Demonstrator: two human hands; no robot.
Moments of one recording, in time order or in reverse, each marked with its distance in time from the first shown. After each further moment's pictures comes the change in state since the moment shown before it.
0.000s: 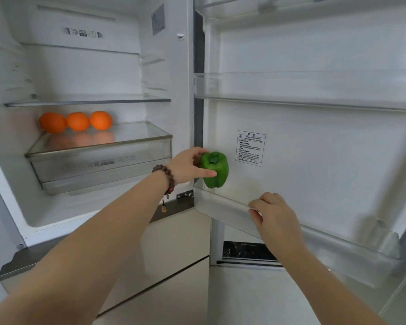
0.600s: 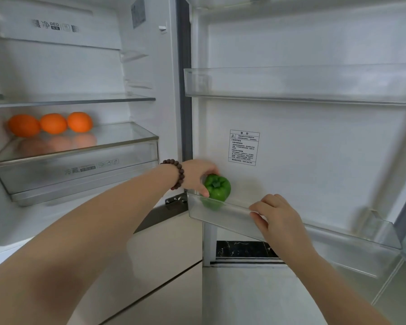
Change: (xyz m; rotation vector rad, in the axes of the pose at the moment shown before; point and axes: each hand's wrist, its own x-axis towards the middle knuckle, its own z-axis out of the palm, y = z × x) left_hand 0.061 -0.008 0.022 0.735 -0.411 0.198; right_hand 0.003 0.026 0.001 0.049 -0.032 -0.018
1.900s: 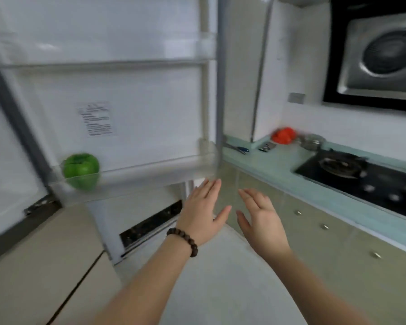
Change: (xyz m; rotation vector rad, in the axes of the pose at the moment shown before) left_hand -0.077 0.265 0.187 -0.299 0.383 0.594; right_hand -0.230 -0.033 -0.125 -0.365 0.087 0.719
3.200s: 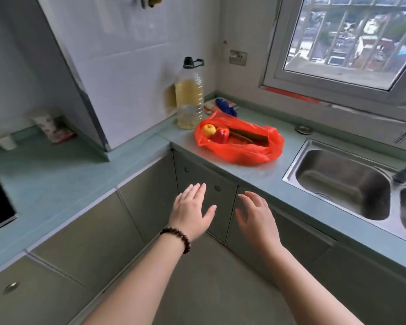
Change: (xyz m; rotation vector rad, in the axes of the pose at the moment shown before) left_hand -0.161 0.820 0.369 -0.516 -0.796 1.254; right_hand -0.601 0.294 -0.500 -0.805 0.603 1.602
